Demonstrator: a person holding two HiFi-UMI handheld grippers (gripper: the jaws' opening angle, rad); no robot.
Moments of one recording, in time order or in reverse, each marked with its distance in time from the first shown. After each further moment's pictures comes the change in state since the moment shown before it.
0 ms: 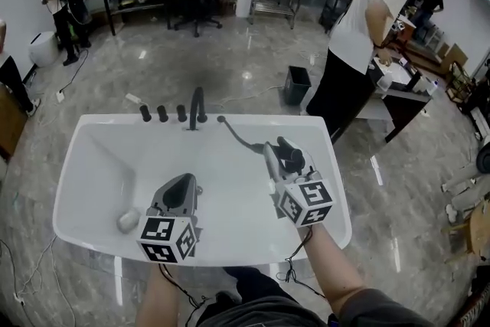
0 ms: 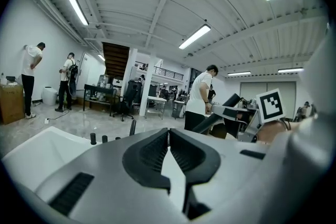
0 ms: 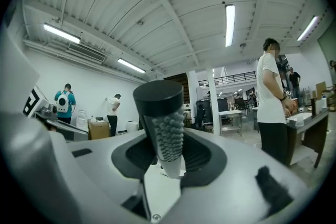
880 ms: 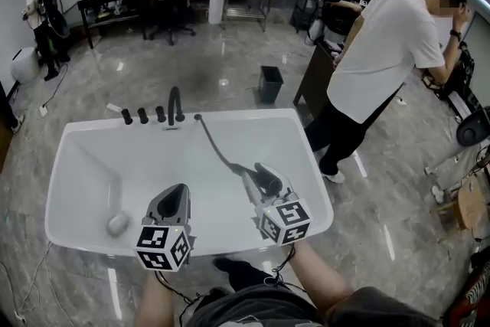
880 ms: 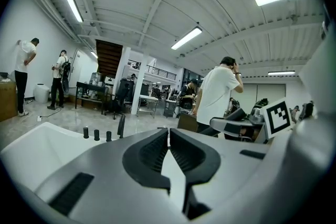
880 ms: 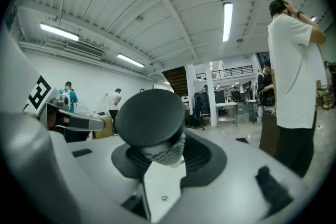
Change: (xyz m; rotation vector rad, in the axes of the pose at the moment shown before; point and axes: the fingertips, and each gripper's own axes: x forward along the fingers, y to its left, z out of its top) left arm -0.065 -0.062 -0.029 0.008 0.007 -0.090; right arm -0.113 0.051 -0.041 0.020 0.082 -0.026
